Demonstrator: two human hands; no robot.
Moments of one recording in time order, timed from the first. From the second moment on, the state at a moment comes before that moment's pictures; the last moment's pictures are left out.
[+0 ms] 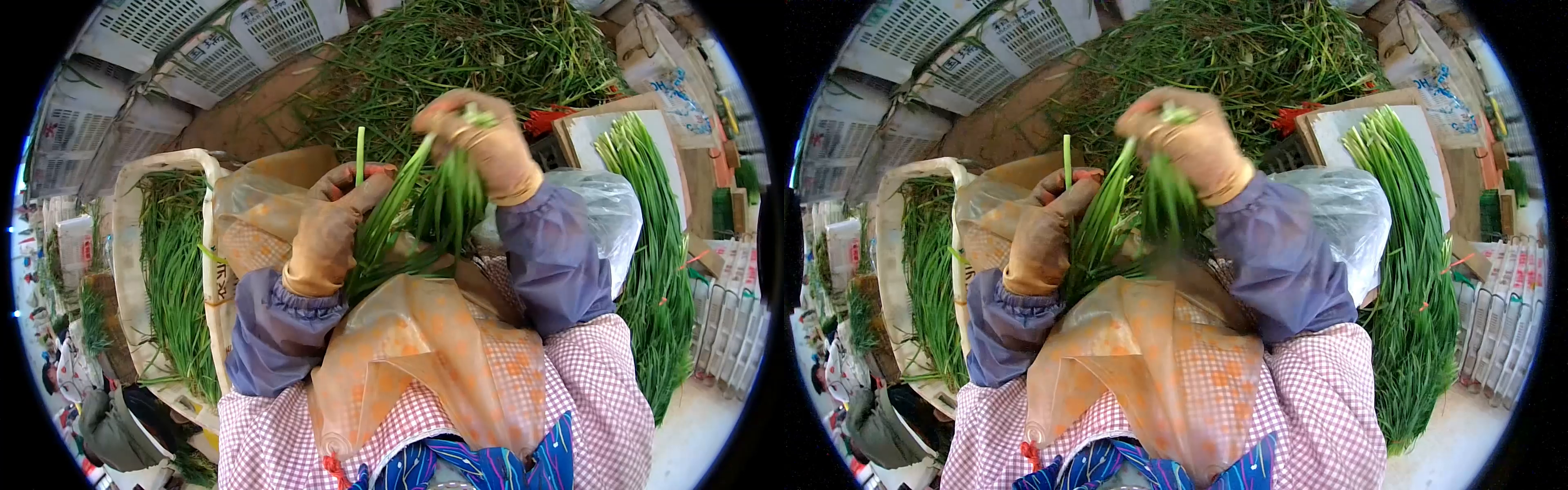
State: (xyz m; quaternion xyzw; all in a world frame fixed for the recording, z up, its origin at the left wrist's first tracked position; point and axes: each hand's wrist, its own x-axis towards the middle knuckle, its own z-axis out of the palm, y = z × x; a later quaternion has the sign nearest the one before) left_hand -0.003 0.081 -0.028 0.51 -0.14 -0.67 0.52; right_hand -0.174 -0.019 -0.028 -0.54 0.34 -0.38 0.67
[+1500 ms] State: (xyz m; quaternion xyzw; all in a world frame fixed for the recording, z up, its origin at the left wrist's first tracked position) left_hand 0.045 0.064 -0.049 0.54 -0.25 -0.67 0.44; right_hand -0.369 -0.094 0.036 -0.42 0.40 -0.74 0.34
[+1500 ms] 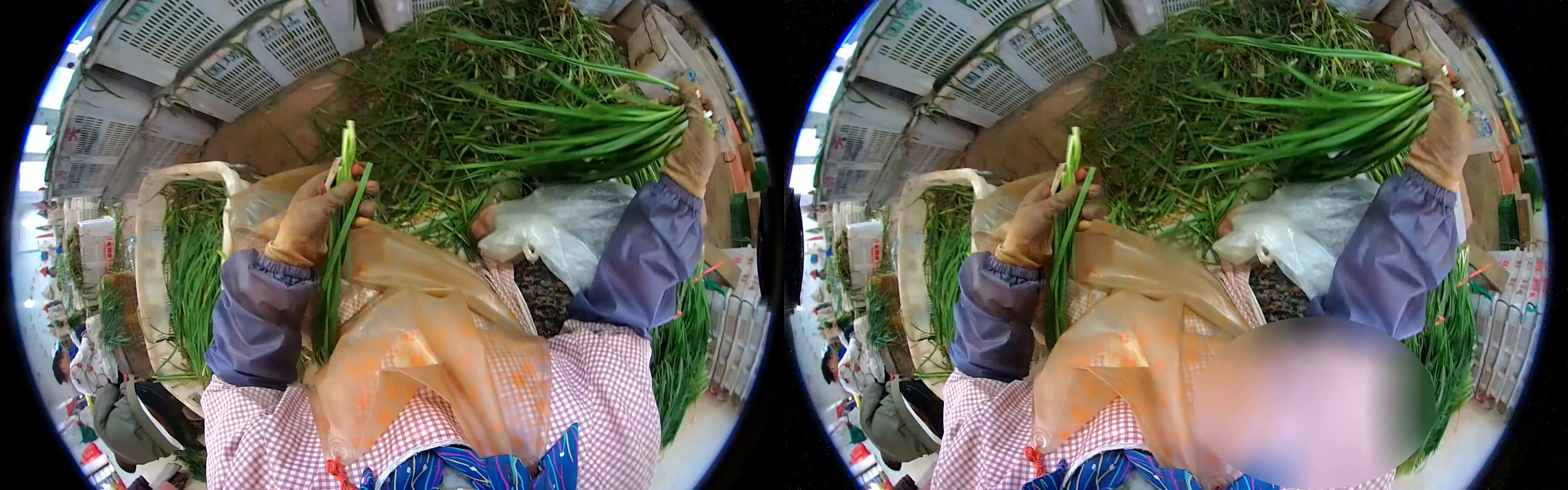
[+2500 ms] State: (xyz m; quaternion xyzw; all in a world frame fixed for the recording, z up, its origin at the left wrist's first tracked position) left_hand -0.033 0.073 -0.002 0.51 -0.29 -0.61 0.53; right_hand -0.184 -0.004 -0.002 -0.46 0.29 -0.44 0.72
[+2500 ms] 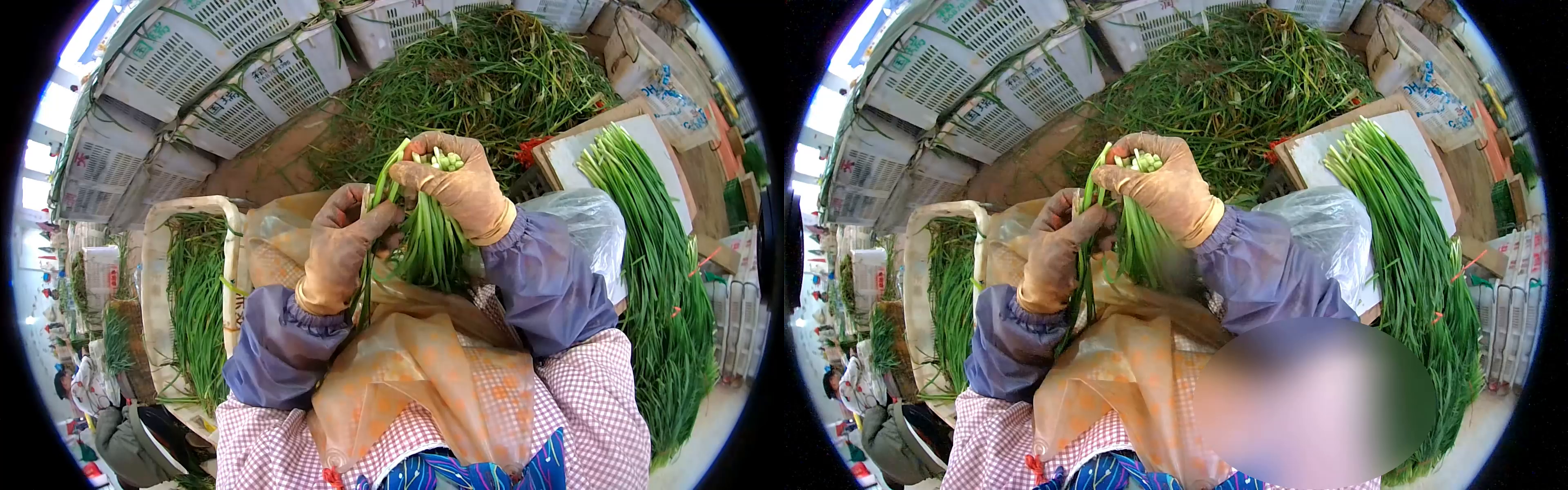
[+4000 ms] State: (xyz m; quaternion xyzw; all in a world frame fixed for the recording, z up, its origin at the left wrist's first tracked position) left_hand 0.071 -0.091 0.016 0.64 -0.75 -0.14 0.03; right_hand -0.303 -0.064 0.022 -0.48 0.30 -0.64 0.52
